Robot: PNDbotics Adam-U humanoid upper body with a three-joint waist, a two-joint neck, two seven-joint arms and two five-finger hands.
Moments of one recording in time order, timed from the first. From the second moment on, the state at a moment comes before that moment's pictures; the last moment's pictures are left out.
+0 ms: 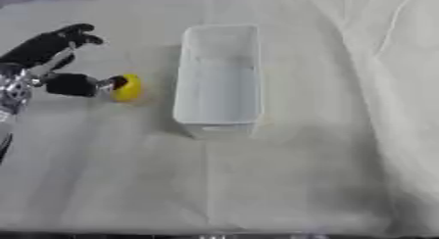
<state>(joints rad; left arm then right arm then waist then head) -0.34 0.68 0.00 -1.61 -0.82 0.06 -0.33 -0.01 -0.31 0.05 -1.99 -0.25 -0.83 0.28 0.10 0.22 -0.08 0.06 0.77</state>
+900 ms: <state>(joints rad) -0.29 0.51 0.01 -1.66 -0.86 0.10 -0.32 -0.02 -0.32 0.05 -1.99 -0.24 -0.84 0.28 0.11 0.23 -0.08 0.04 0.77</state>
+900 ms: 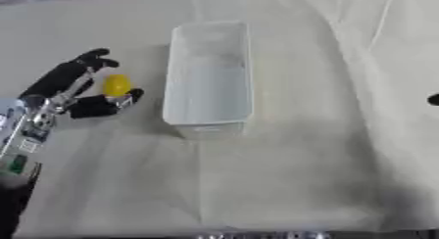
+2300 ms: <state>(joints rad) -0.27 0.40 0.09 -1.52 -1.02 0.14 -0.17 -0.03 -0.31 0.05 -1.99 -0.23 -0.83 0.28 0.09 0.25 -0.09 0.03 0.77</state>
